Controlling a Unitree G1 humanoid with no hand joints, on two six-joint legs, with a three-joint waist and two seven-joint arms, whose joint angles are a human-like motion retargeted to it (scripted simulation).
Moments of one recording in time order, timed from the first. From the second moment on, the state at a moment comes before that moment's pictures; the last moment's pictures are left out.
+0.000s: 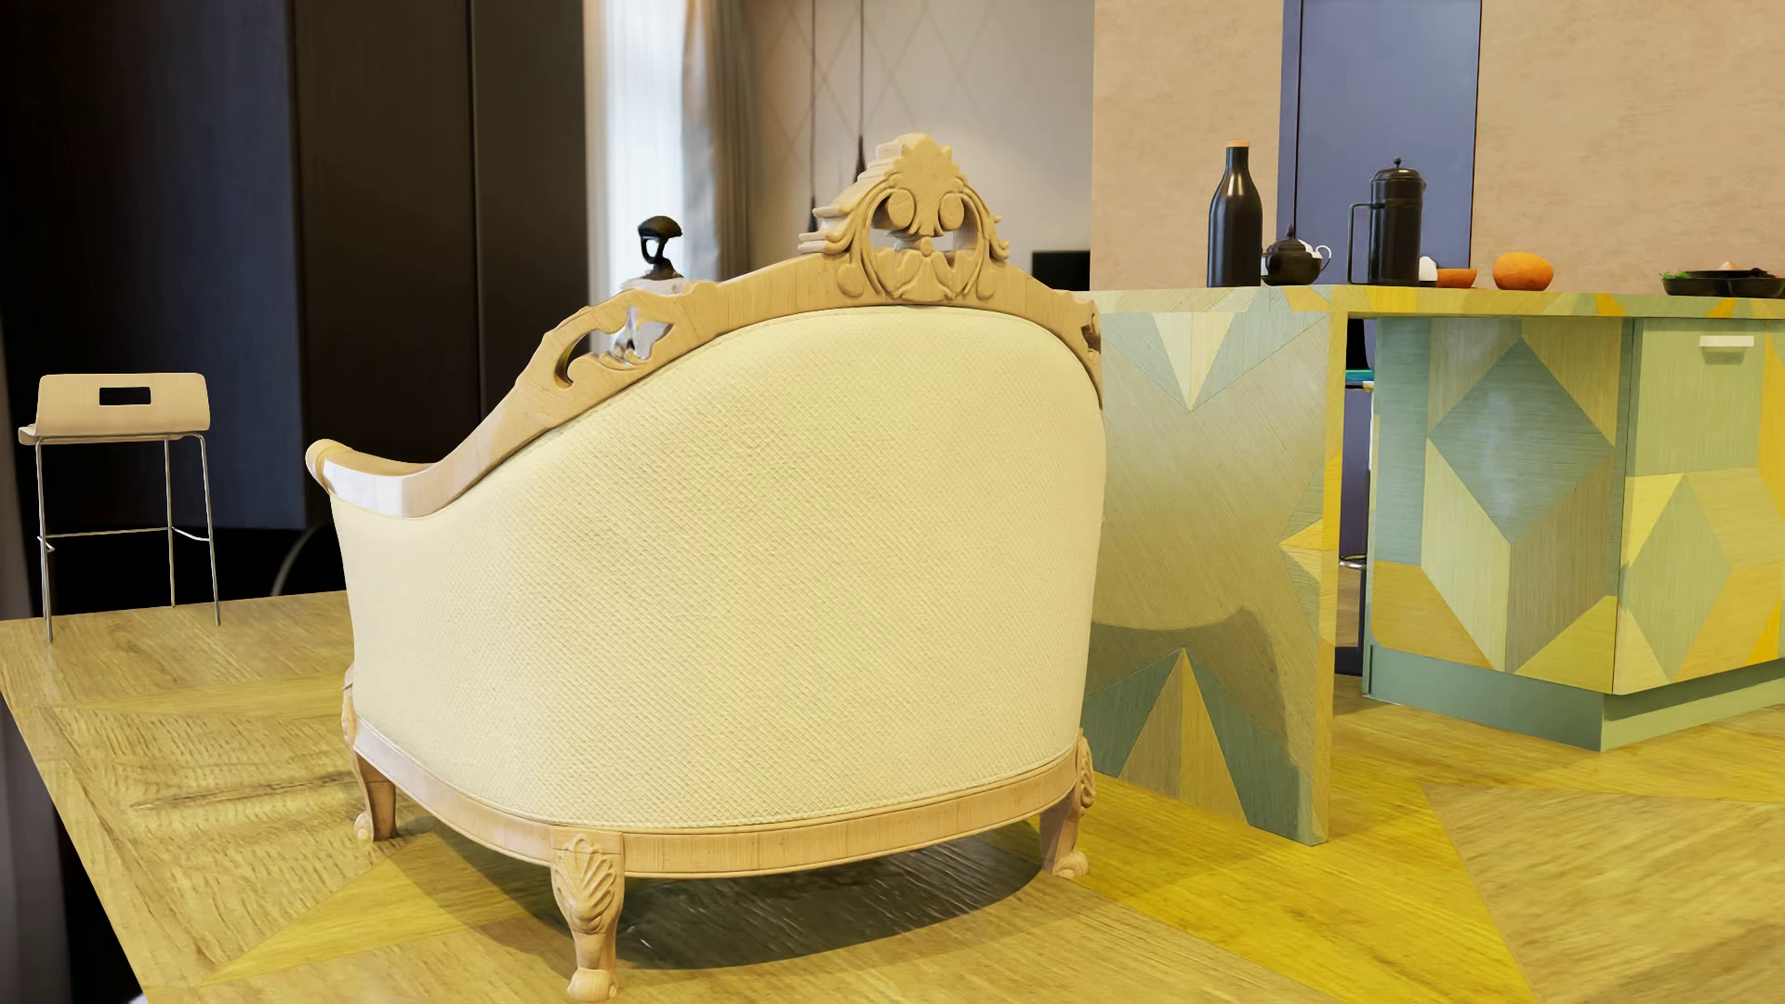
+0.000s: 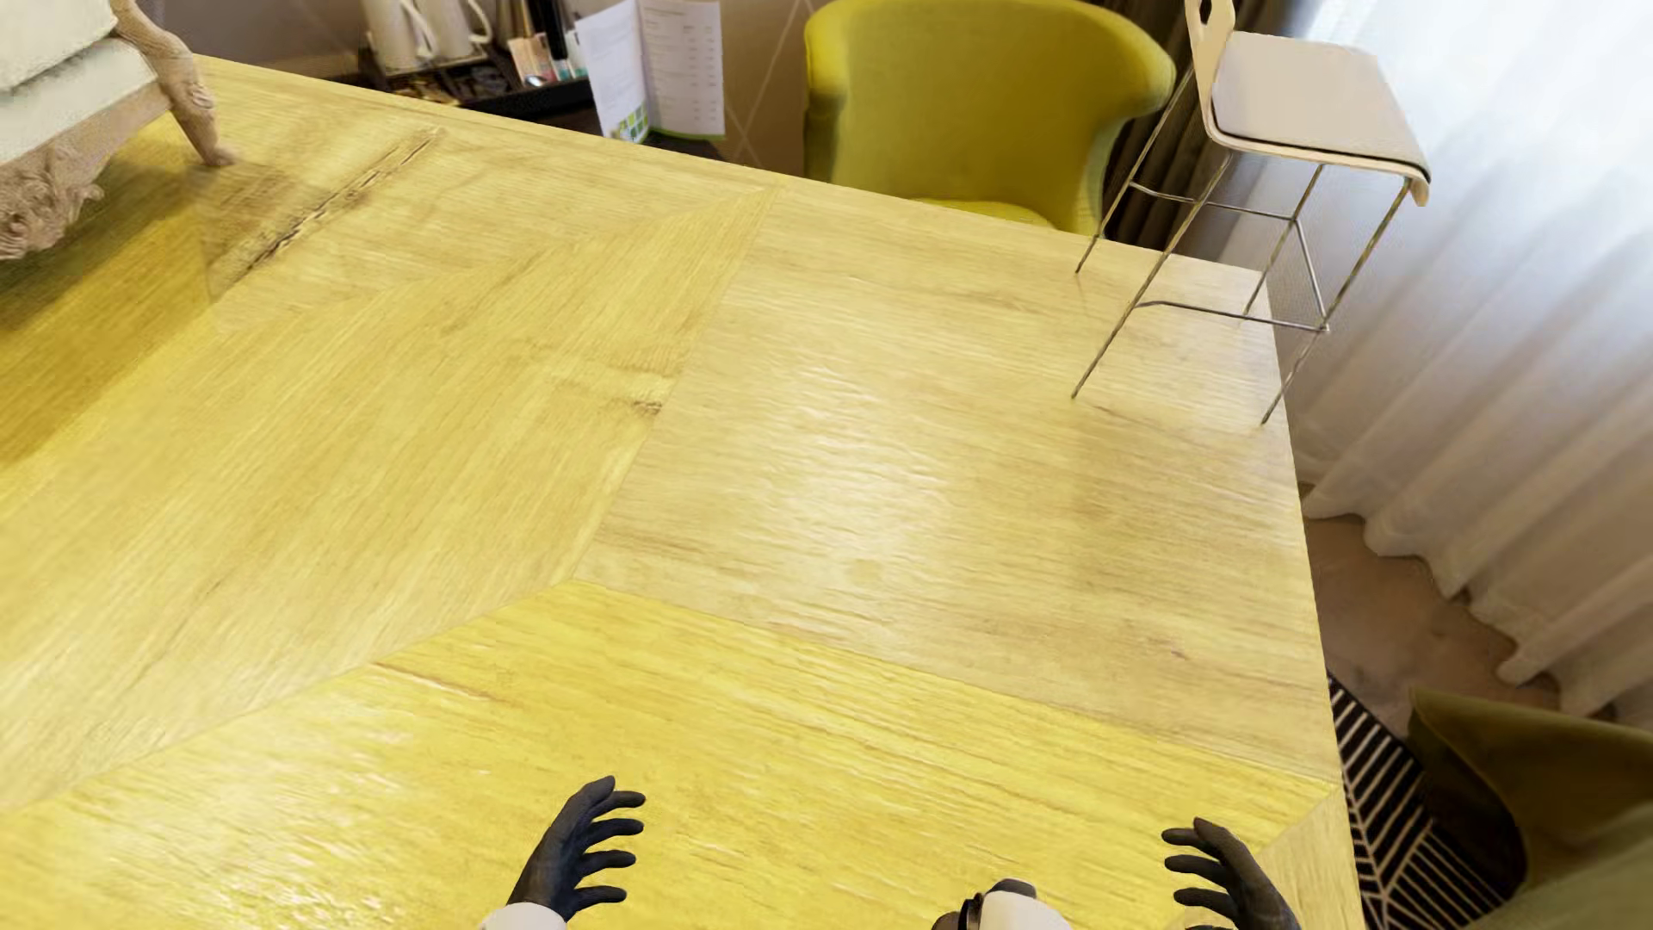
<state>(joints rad) -0.33 -0.71 0.15 -0.06 -0.11 -0.07 -0.03 -0.04 0.05 1.18 0.85 0.10 0.18 -0.49 -0.17 0.16 -0.26 0.08 0.18 -0.08 0.01 0.61 0.67 0.00 -0.02 0.05 -0.10 0.01 -0.06</state>
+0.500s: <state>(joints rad) -0.33 -0.54 0.12 0.02 -0.11 -0.09 -0.03 -0.04 0.03 1.13 0.88 0.11 0.24 -0.47 -0.34 0.14 -0.26 0.06 0.05 -0.09 0.02 0.64 0.64 -0.04 -0.08 -0.01 0.00 -0.03 -0.03</state>
